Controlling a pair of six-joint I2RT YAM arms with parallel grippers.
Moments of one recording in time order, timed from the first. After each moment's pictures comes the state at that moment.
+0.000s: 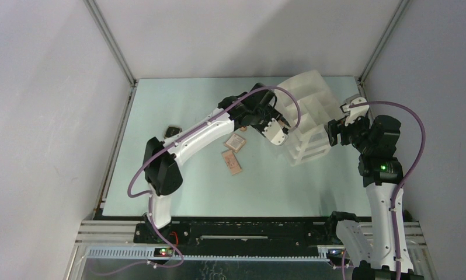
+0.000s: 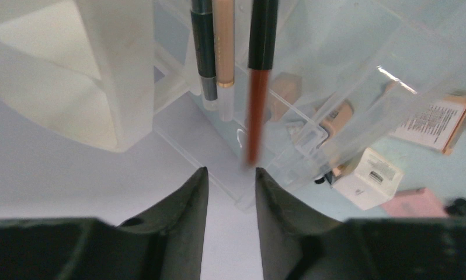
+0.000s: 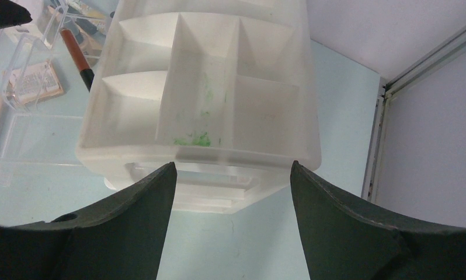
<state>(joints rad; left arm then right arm) -0.85 1.94 1.90 -0.80 -0.03 1.57 -0.14 0.80 0.93 -0.43 -0.43 -0.38</state>
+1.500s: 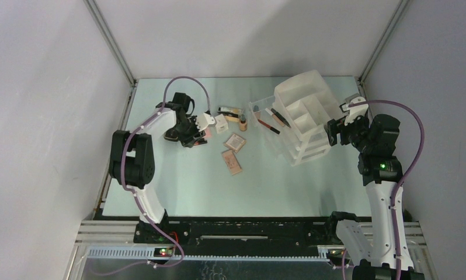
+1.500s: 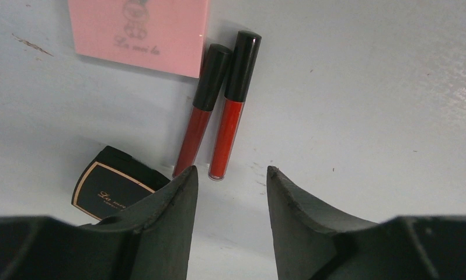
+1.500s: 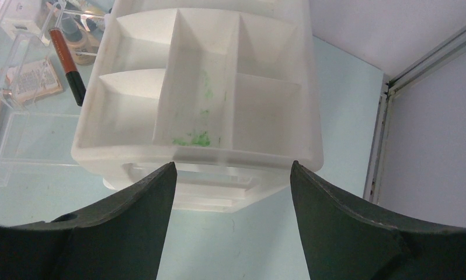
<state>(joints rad) -0.18 1.82 1.31 -0.79 0.21 0.94 -0.14 0.81 0.93 -0.43 -0.43 -0.39</state>
